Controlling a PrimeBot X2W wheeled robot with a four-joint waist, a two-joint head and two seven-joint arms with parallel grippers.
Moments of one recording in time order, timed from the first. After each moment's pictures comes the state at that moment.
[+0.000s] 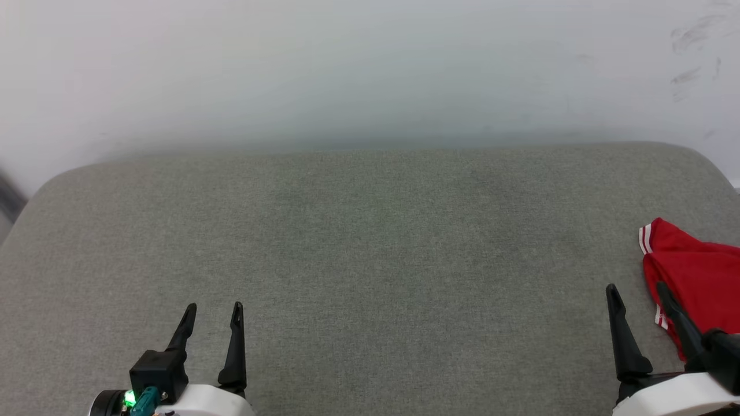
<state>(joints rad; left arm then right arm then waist) 0.01 0.33 -0.32 0.11 -0.44 0.22 -0.26 0.14 -0.06 -0.09 -0.19 0.13 0.13 0.04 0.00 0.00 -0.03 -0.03</state>
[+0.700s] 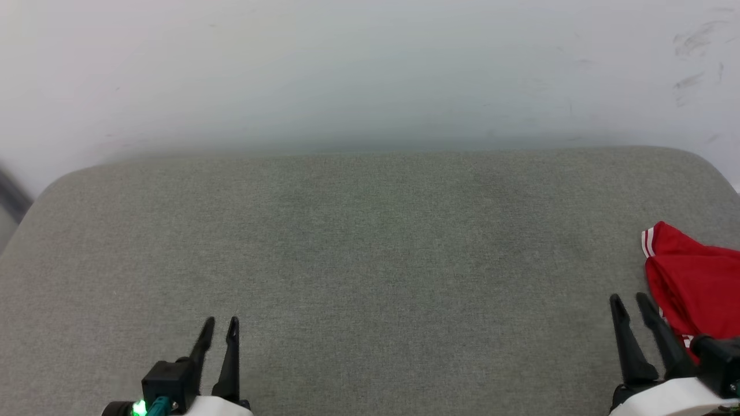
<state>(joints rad) 0.02 0.31 -0.30 0.14 -0.39 0.18 -0.26 0.15 -0.06 -0.08 -0.18 0.12 0.13 0.04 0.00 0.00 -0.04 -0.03</state>
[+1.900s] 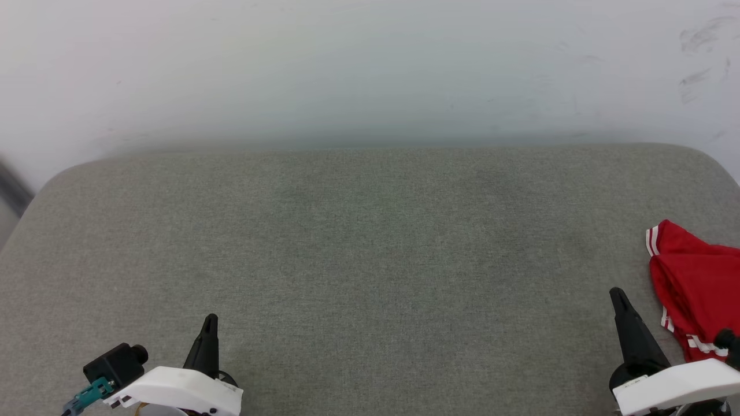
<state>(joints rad) -0.01 0.21 -0.16 0.20 -0.89 0.06 -0.12 0.08 -0.06 -0.08 0.00 0.72 0.13 0.06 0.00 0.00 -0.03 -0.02</state>
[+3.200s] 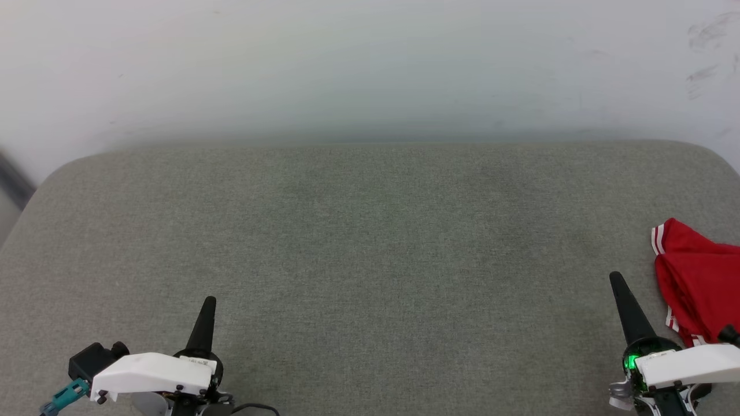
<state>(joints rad) -0.05 0.13 -0.02 0.22 -1.27 -0.04 -0.01 -0.02 -0.06 -0.09 0.13 1.19 0.13 0.08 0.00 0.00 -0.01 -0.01</state>
